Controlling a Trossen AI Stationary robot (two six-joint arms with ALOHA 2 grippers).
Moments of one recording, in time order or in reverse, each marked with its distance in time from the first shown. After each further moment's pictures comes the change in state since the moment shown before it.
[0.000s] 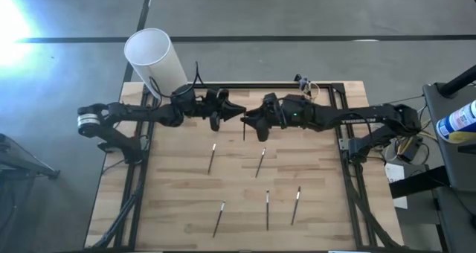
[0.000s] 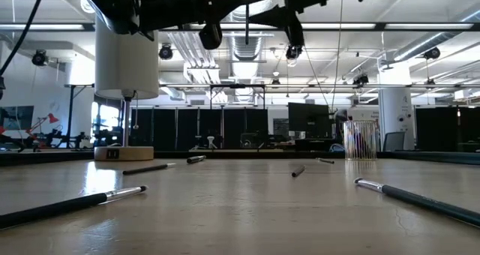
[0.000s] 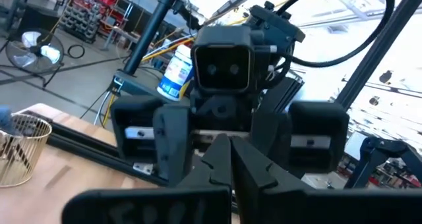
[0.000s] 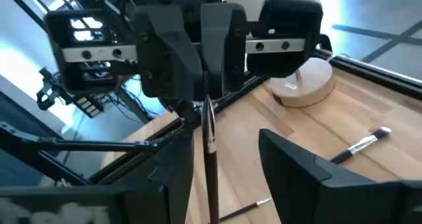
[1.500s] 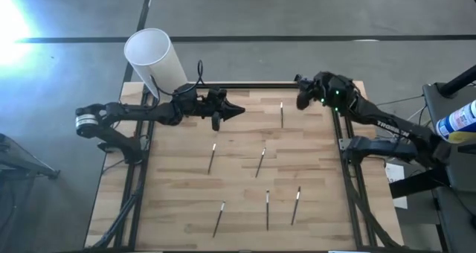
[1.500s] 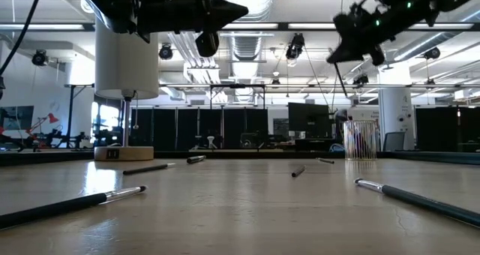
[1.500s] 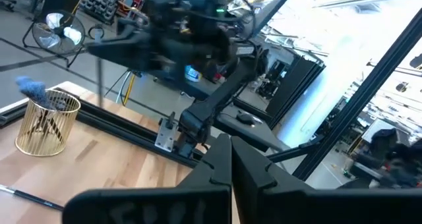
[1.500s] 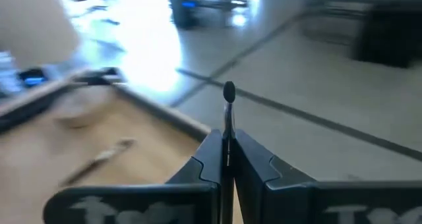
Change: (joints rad) left arm 0.022 -0.021 -0.002 -0.138 -0.004 0.050; right arm -0.560 -0.523 -0.412 -0.170 0.117 -0.372
